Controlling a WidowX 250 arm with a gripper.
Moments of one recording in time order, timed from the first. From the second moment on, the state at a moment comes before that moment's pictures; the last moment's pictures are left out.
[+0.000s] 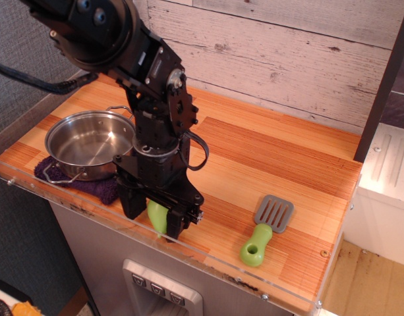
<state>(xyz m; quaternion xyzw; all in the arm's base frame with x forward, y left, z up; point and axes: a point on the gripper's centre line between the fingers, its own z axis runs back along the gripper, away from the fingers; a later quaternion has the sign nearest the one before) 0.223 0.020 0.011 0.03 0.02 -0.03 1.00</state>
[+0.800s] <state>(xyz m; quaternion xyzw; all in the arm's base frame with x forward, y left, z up) 0.241 0.035 0.093 0.01 -0.03 -0.01 1.00</state>
